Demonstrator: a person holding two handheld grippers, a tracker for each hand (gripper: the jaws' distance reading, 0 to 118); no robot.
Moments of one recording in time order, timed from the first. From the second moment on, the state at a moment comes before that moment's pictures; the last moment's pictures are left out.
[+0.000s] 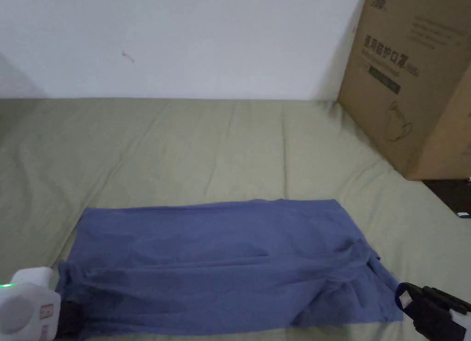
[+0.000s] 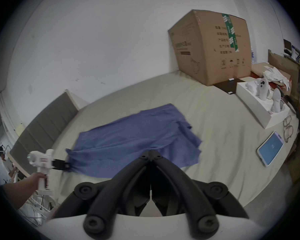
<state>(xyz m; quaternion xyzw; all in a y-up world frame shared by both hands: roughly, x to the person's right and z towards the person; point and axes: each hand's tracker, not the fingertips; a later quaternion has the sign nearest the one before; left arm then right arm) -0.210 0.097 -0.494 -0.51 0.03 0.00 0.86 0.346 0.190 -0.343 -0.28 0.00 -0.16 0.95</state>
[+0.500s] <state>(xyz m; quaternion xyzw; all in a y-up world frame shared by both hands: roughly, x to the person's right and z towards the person) -0.208 0.131 -0.484 -0.51 -0.03 0.04 0.86 0.420 0.097 -0.495 -0.55 -0.05 -0.30 0.78</state>
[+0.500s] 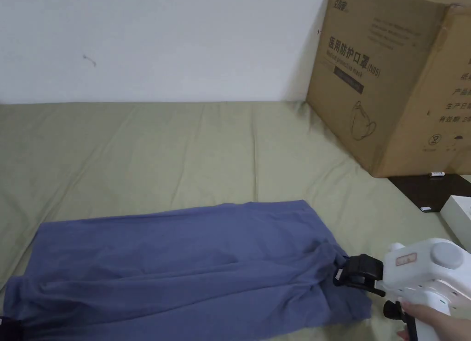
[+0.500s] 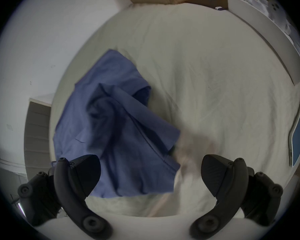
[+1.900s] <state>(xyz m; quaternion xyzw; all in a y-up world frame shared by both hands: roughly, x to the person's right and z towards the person) -0.265 0.163 -0.355 -0.51 -0.10 0.07 0.85 0.374 0.168 -0.329 -0.52 -0.04 -0.12 0.84</state>
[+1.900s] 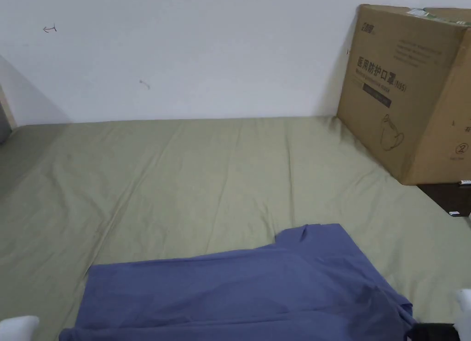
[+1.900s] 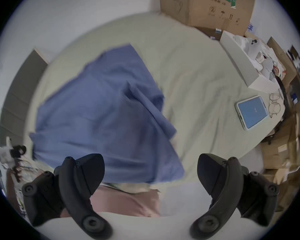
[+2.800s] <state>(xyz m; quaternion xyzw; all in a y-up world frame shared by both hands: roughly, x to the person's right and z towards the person) -0.272 0.228 -0.508 -0.48 -0.09 0.10 0.87 0.242 0.289 -0.310 -0.21 0.05 -0.11 0.97</state>
